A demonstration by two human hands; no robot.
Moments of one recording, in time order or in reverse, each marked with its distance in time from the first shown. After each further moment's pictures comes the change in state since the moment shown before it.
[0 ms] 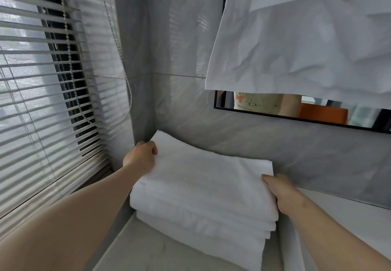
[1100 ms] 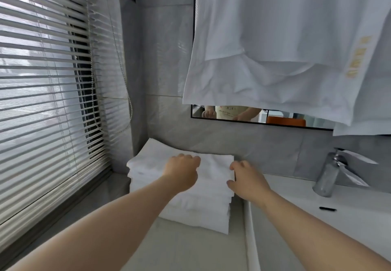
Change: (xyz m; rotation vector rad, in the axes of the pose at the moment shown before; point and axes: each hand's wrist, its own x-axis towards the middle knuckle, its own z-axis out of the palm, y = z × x) left_hand -0.180 0.110 -0.051 0.275 0.026 0.596; right_hand -0.166 -0.005 -0.044 -1.088 0.045 -0.650
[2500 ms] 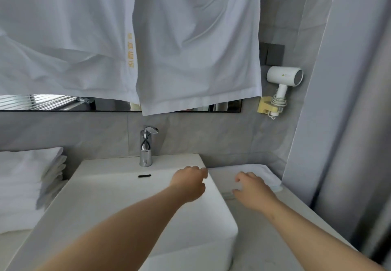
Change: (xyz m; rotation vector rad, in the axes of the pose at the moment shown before) left_hand -0.033 0.520 -0.025 -0.321 -0.107 0.464; right_hand -0.296 0.413 -0.152 -0.054 0.045 0.494
